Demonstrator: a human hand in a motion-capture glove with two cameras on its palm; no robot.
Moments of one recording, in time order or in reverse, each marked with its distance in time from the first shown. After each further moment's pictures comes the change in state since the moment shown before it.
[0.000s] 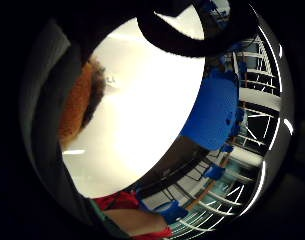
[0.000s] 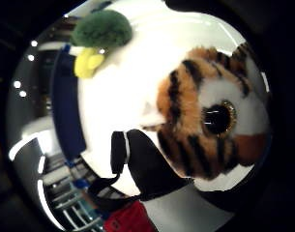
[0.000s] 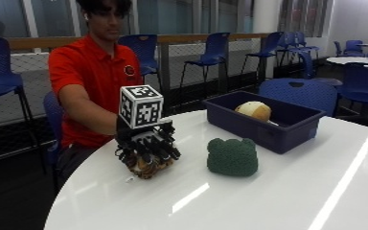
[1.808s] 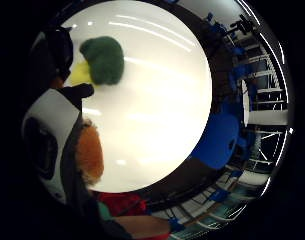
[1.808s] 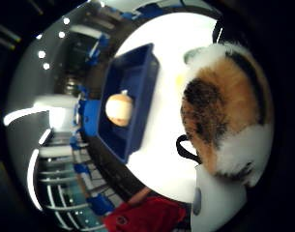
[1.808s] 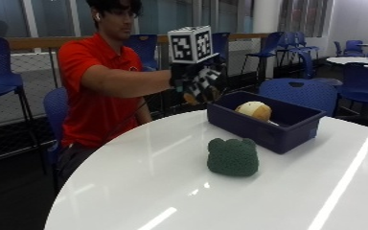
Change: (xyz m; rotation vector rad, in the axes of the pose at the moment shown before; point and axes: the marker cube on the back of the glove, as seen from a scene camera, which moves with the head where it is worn) arm -0.165 -0.010 -0.162 0.236 -0.183 -0.285
